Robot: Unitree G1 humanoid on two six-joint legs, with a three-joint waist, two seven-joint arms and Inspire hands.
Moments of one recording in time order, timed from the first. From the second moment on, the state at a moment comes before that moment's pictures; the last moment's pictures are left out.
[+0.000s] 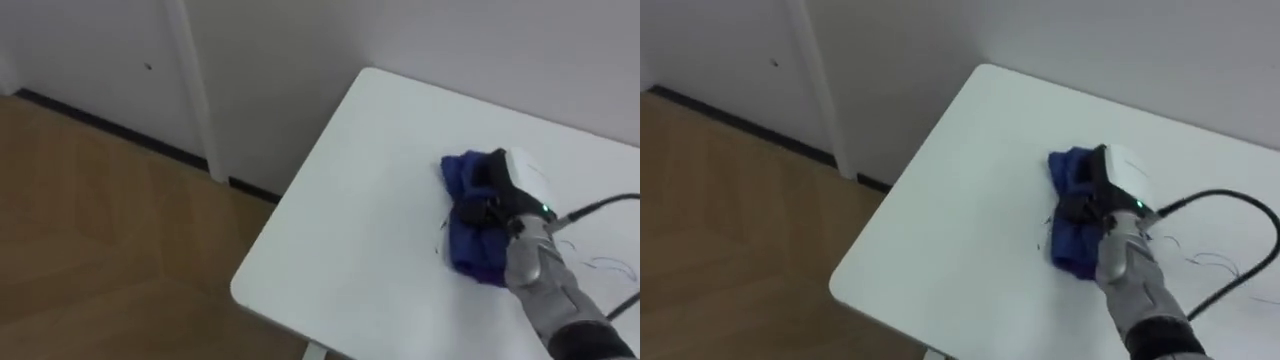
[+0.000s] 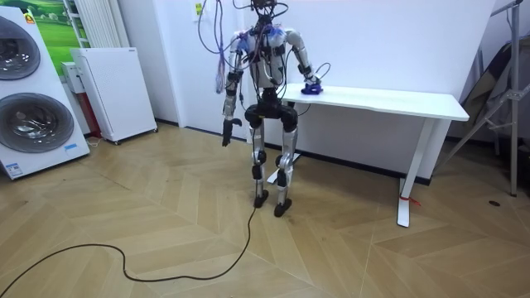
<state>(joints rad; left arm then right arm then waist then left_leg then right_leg) 0.37 0.24 0.08 0.99 0.27 0.12 -0.01 -0.20 -0.38 0.04 0.85 -0.55 -0.13 -0.41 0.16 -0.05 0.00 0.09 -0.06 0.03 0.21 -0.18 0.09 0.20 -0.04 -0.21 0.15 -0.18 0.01</state>
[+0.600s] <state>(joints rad) 0.19 0.30 0.08 1.06 0.27 0.06 0.01 -0.18 -0.34 0.06 0.83 -0.58 0.09 -0.52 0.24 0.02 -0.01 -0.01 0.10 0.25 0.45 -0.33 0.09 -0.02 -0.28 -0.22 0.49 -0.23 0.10</state>
